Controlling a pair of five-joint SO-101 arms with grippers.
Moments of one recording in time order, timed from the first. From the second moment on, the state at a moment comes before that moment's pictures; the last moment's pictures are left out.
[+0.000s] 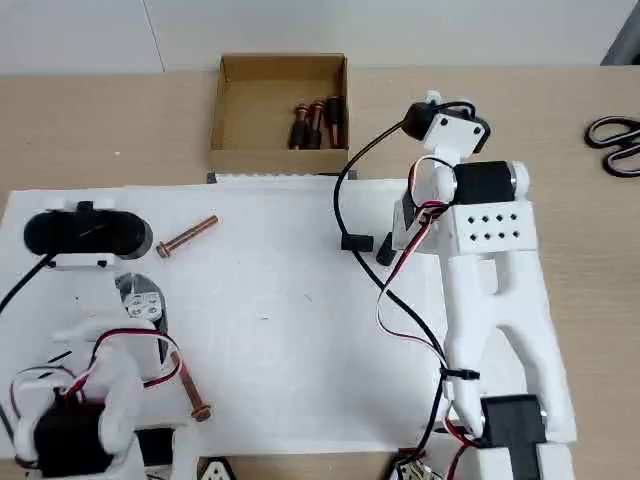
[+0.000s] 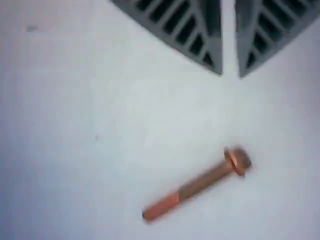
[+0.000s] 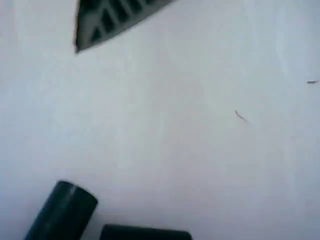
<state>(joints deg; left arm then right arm) -9.9 -74.2 41.9 84.4 0.7 -8.6 -9.9 1.0 94.1 -11.4</state>
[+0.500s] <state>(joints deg) -8.6 -95.2 46.7 82.9 -2.4 -8.6 -9.9 3.7 90.1 -11.4</state>
